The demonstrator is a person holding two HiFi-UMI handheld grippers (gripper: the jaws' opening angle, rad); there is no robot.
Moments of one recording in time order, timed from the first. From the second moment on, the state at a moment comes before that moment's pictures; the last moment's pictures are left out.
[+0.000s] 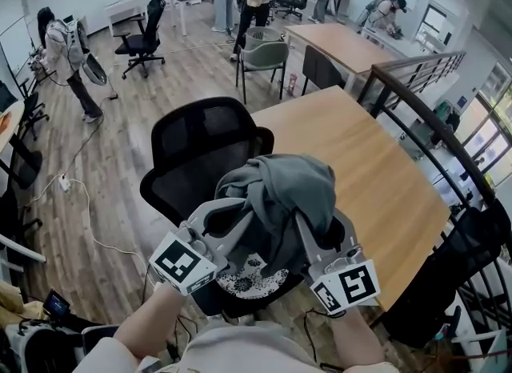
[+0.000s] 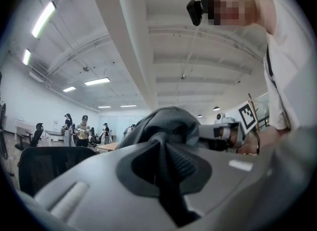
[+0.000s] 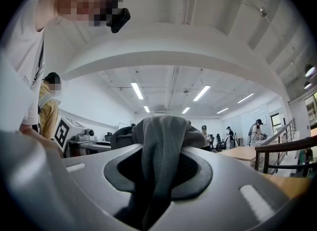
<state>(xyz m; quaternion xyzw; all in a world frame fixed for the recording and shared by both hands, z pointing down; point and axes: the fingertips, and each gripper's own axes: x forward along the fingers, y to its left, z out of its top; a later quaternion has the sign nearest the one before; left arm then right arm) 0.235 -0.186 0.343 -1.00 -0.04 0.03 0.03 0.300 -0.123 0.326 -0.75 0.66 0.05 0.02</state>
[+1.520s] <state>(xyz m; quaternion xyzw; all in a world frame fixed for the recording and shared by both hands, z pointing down) 0.213 -0.172 0.344 -1.00 -0.04 0.03 0.01 0.279 -0.111 0.327 -0.75 0.66 0.04 0.02</state>
